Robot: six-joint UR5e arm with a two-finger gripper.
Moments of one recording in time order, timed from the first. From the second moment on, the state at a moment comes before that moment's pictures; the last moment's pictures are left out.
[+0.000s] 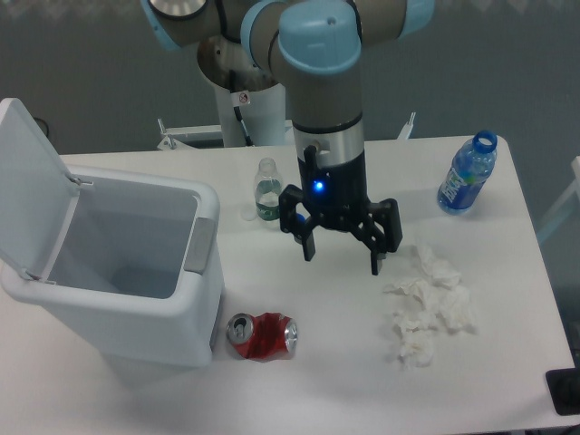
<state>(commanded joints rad) 2.45 -1.83 -1.49 -0.92 1.54 0.91</state>
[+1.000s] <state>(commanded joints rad) 2.44 -1.94 -1.52 -0.84 1.54 0.91</state>
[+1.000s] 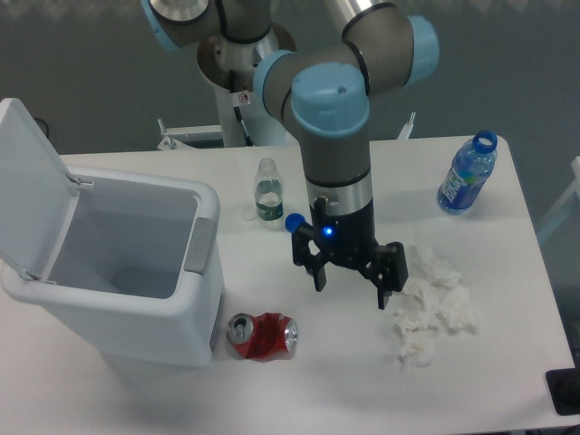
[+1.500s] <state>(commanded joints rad) 2.42 -1.96 -1.52 -0.84 1.54 1.13</state>
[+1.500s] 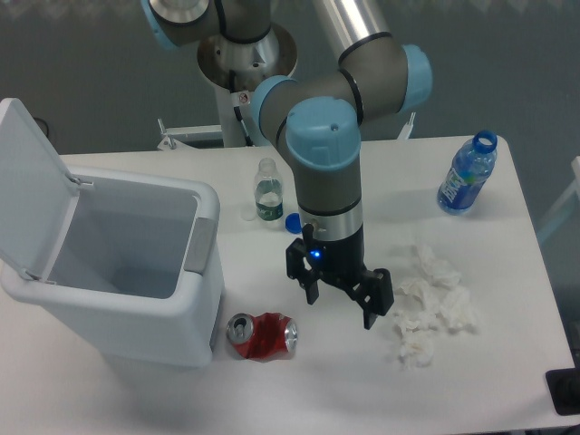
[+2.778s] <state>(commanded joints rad) 2.39 -2.06 -1.58 -0.89 1.54 1.63</state>
